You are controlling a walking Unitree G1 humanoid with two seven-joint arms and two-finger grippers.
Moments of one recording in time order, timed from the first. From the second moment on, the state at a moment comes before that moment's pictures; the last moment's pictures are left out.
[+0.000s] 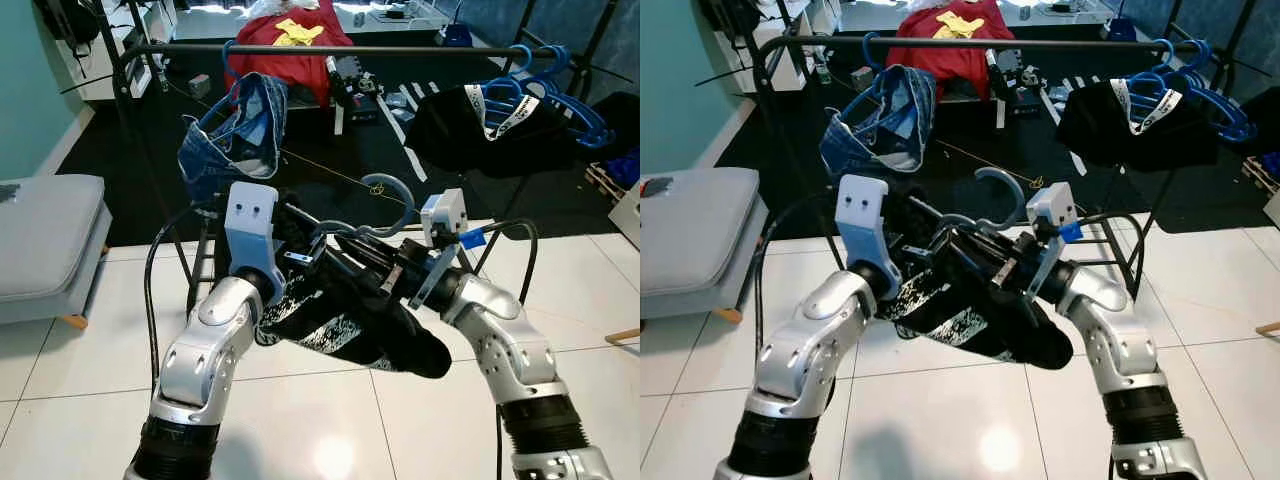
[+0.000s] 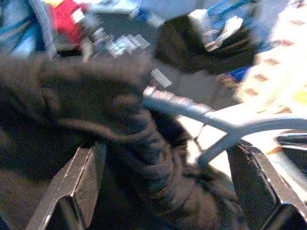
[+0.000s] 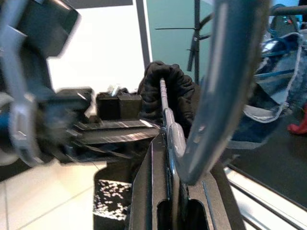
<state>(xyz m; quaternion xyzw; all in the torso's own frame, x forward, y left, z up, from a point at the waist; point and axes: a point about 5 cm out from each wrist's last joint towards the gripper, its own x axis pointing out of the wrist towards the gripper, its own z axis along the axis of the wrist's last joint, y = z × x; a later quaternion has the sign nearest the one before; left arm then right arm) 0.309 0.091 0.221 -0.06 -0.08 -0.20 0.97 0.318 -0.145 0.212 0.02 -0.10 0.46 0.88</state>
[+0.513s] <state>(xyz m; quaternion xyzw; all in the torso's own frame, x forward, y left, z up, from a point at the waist) 0.293 0.111 0.221 0.06 -0.07 -0.36 0.93 0.321 -0.175 0.204 0.00 -0.07 0.44 0.90</state>
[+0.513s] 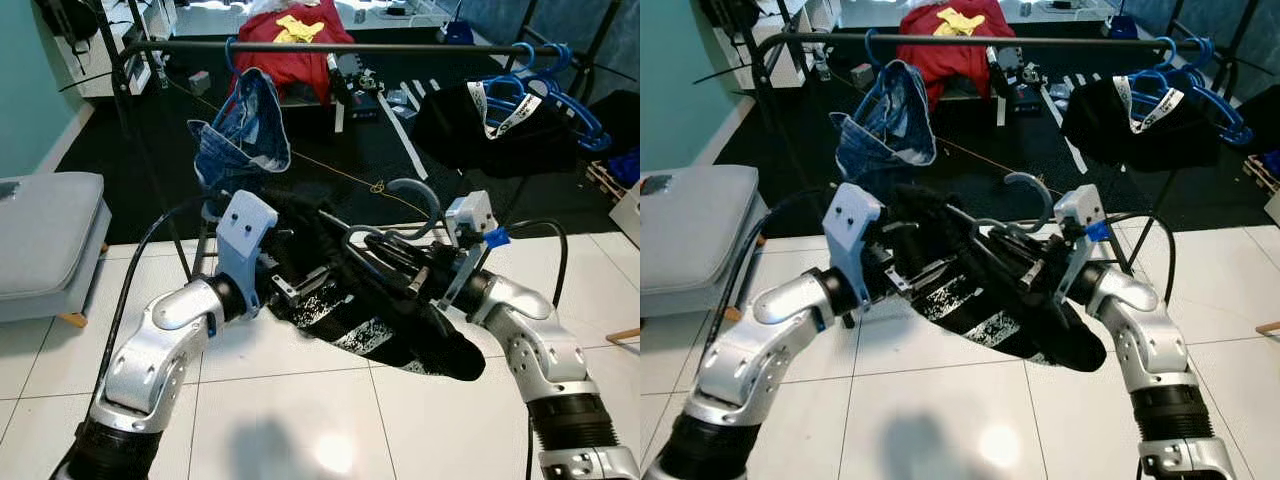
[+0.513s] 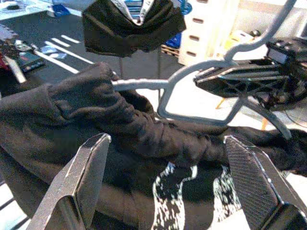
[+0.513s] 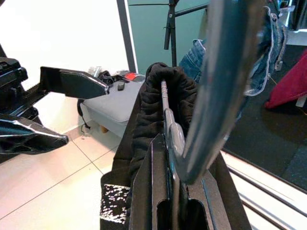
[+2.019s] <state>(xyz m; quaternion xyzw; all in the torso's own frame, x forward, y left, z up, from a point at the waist) 0.303 0.112 0.233 -0.10 -0.11 -0.30 0.94 0.312 -0.161 0.198 0.01 -0.06 0.47 0.88</state>
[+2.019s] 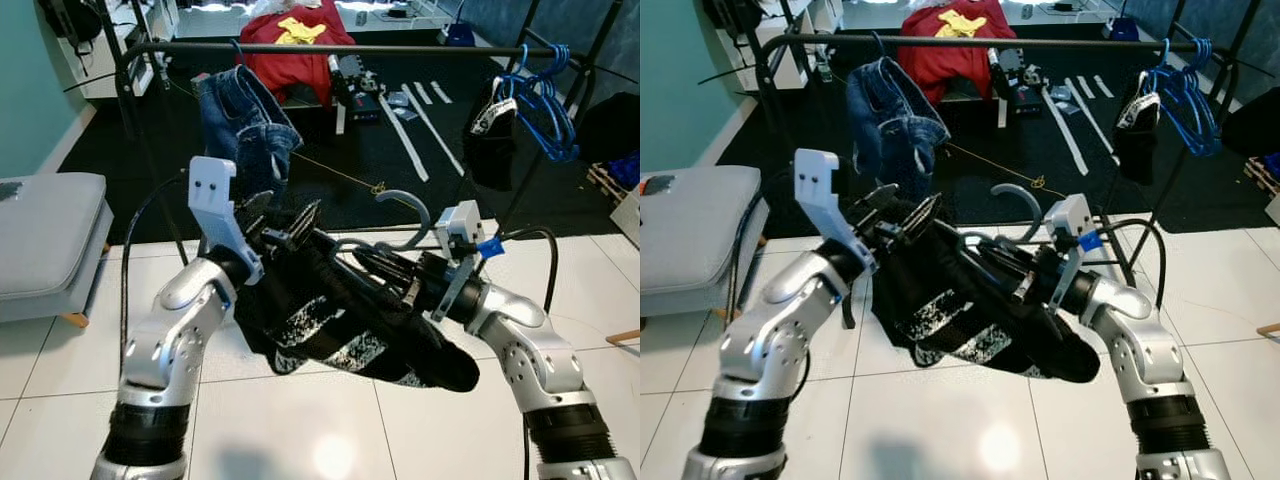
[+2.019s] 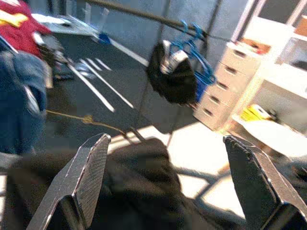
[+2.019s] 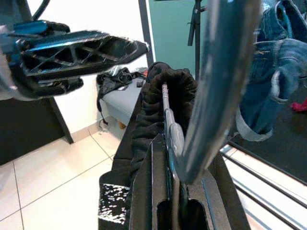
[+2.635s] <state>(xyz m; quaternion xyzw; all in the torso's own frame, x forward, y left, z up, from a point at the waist) 0.314 0.111 0.208 0.02 -0.05 -0.24 0.97 0.312 -0.161 0.198 0.01 -0.06 0.47 0.88</state>
